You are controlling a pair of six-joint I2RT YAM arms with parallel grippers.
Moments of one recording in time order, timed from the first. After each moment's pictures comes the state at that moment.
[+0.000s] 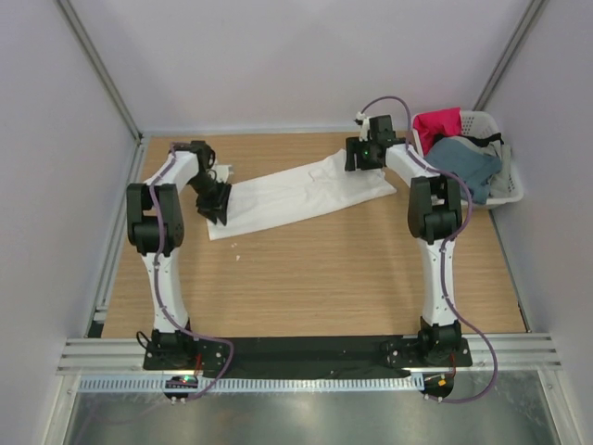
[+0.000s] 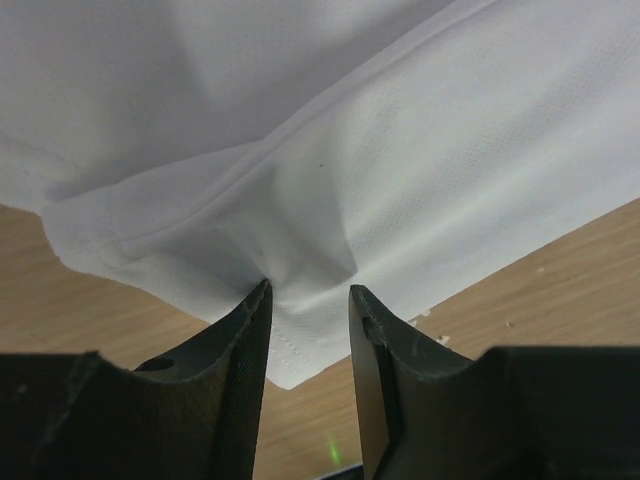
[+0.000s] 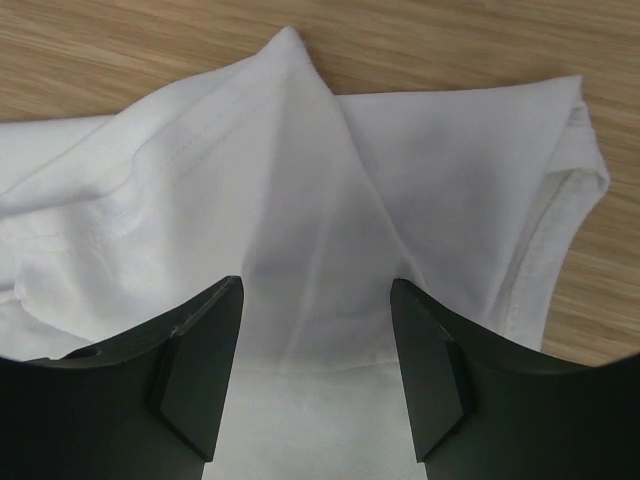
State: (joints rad) left arm -0.04 2.25 1.82 -1.08 0.28 0.18; right arm 0.17 2.38 1.94 -0.40 -0.20 0.03
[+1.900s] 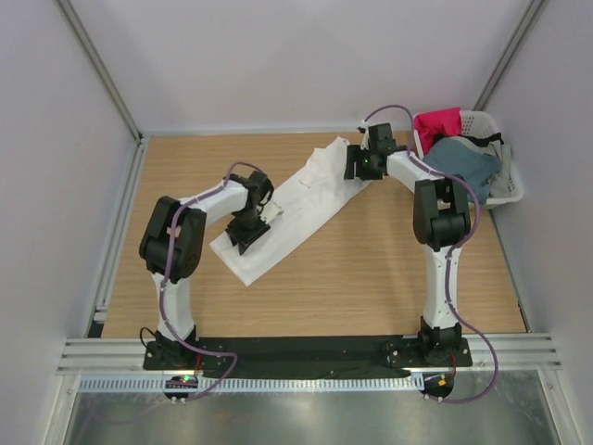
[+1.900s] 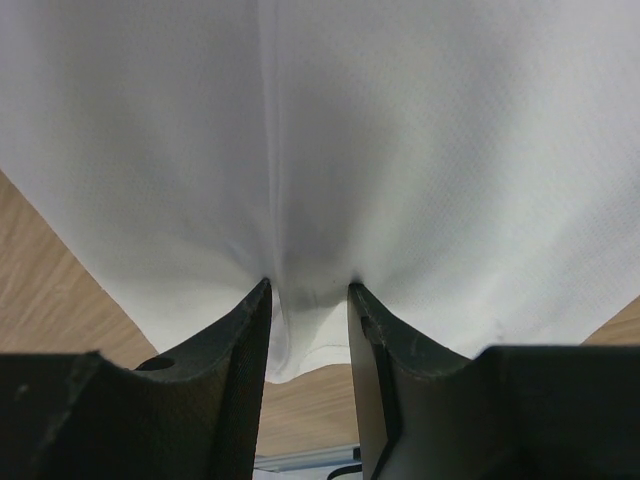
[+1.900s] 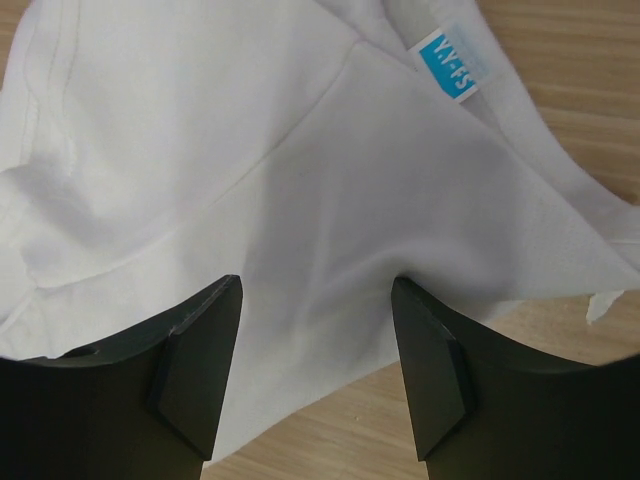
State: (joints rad) left arm -0.45 1.99 1.38 -0.96 -0.05 0.35; right arm 0.19 2.24 1.73 -0.36 -0.17 0.16
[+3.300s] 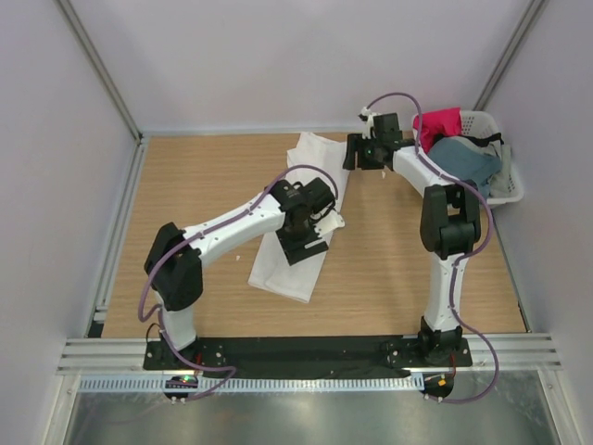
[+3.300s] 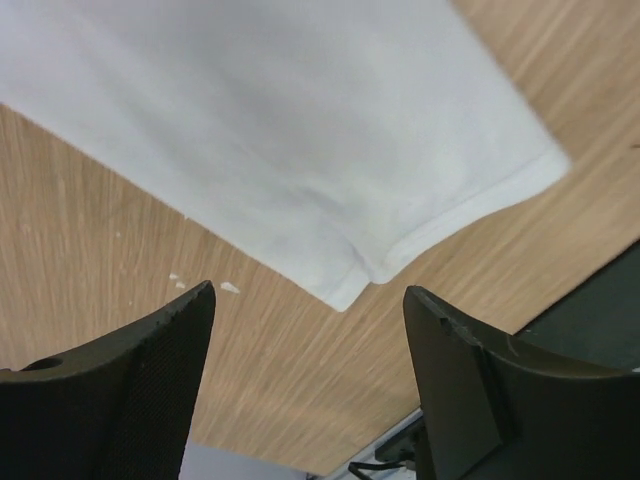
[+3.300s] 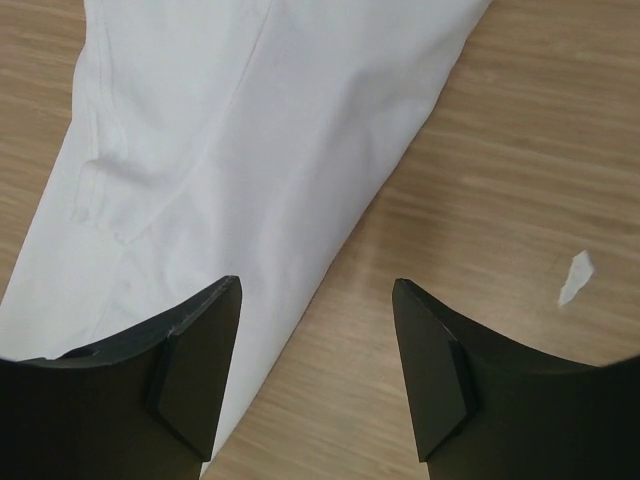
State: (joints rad) left arm -0.89 1.85 1.58 -1.12 -0.09 0.31; right arm 0.20 2.16 1.77 -0.36 -0.21 0.12
